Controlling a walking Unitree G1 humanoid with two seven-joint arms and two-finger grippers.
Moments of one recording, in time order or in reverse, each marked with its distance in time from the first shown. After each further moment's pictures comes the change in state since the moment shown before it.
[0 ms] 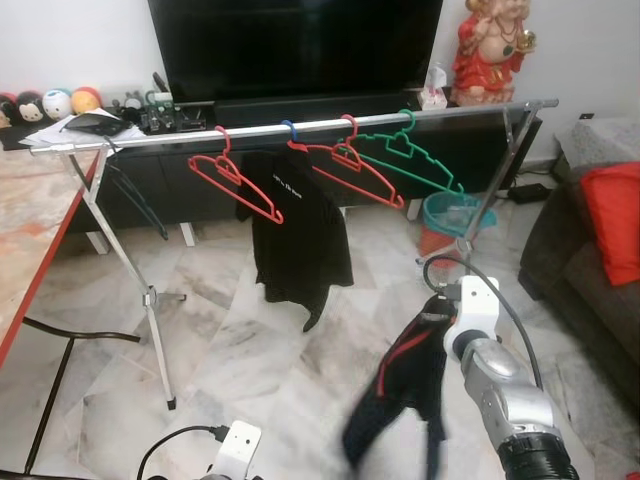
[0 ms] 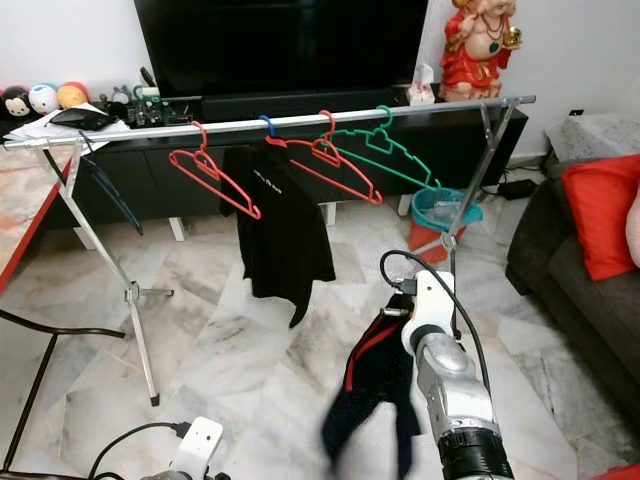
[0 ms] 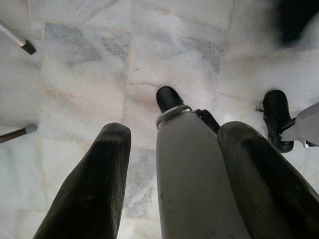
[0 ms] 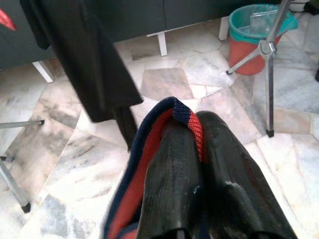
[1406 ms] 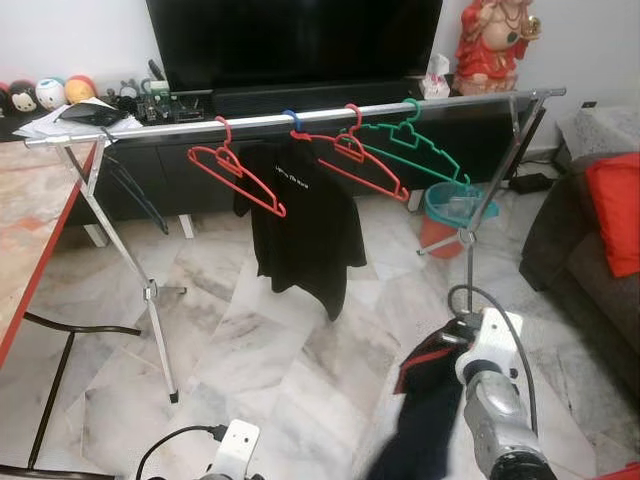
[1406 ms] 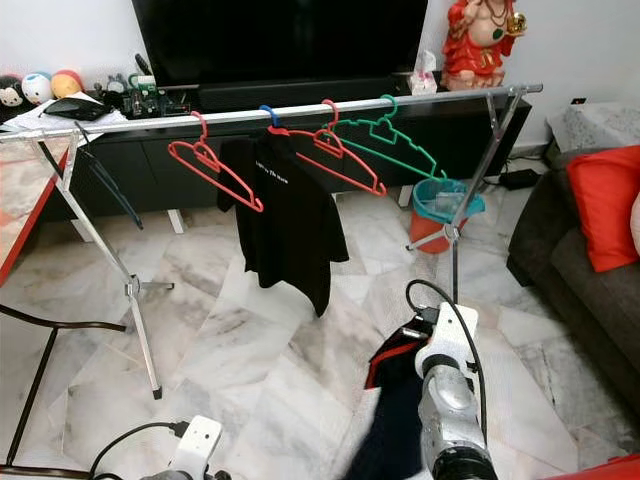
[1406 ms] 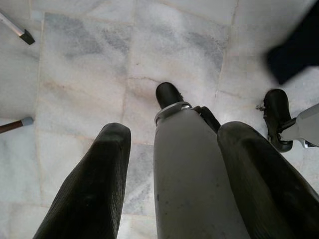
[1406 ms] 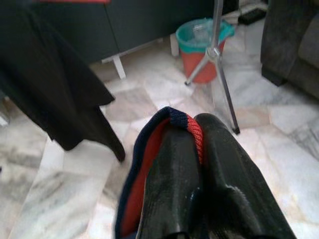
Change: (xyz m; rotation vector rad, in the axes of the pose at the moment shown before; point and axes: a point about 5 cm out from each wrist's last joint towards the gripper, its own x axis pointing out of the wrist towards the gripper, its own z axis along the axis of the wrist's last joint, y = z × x) left arm 0.000 0.000 0.000 -0.031 -0.007 0.008; right arm -0.002 -0.021 -0.043 0.113 -0.130 -0.214
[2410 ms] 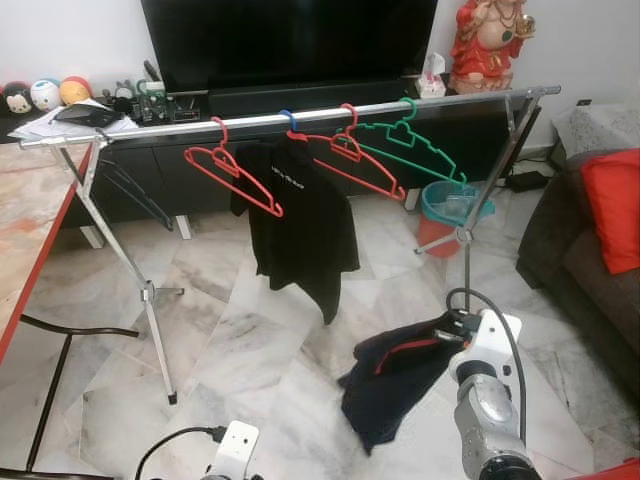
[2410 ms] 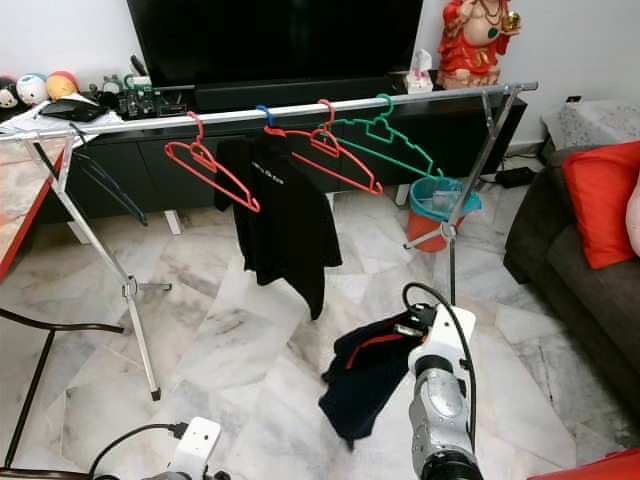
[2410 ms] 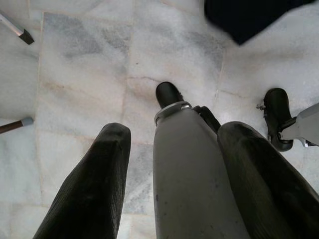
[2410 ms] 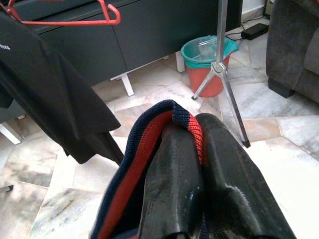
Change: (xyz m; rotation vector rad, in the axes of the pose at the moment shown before) left arm 0.000 0.000 -0.001 -0.004 -0.001 0.003; right arm -0.004 0.010 -0.004 0.037 -0.072 0.024
